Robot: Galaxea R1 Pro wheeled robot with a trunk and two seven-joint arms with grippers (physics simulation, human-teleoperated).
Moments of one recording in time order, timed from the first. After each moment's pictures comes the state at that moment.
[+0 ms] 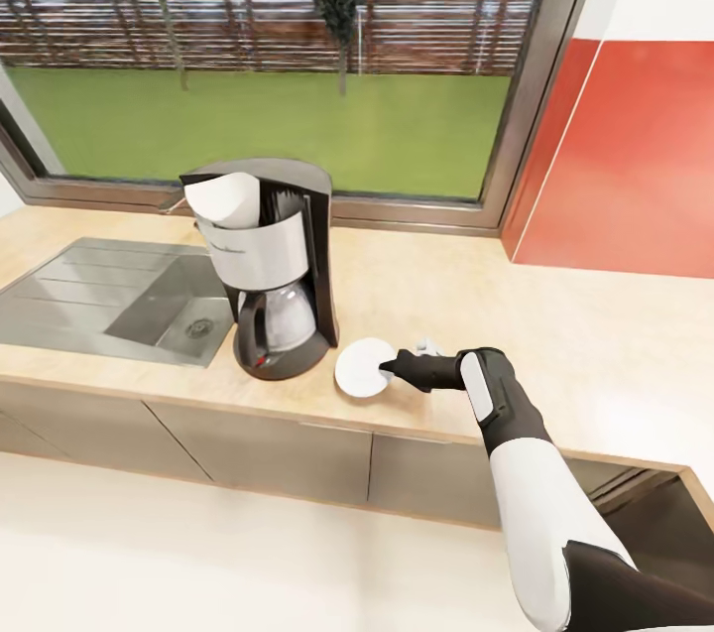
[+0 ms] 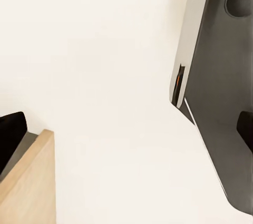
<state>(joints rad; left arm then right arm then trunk) -0.17 0.14 -0.06 -0.10 0.15 0.08 0.07 -0.90 0.17 -0.28 -0.83 -0.15 1.00 0.42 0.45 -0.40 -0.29</state>
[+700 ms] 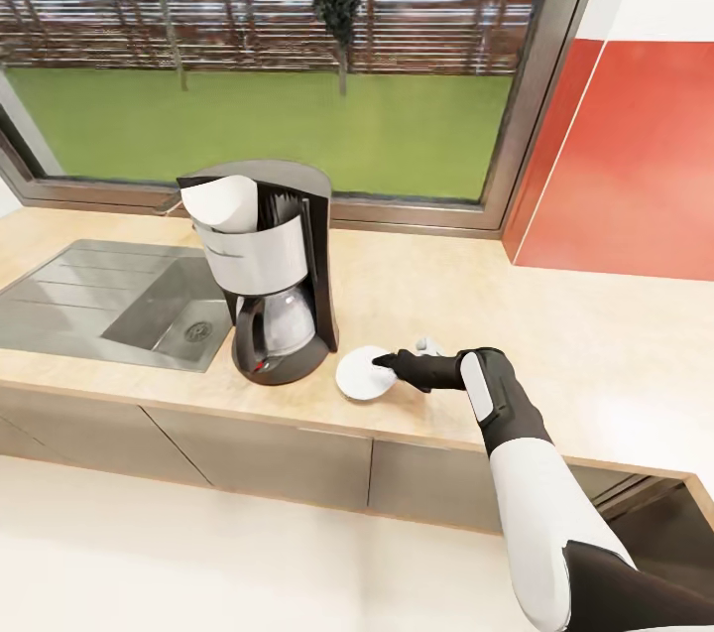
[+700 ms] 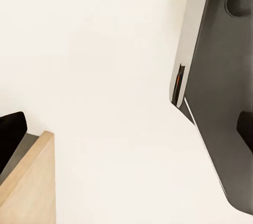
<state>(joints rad) -0.17 0.14 -0.06 -0.10 0.15 0.08 0.07 -0.90 0.17 -0.28 -0.83 -0.15 1.00 0.42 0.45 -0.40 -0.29</state>
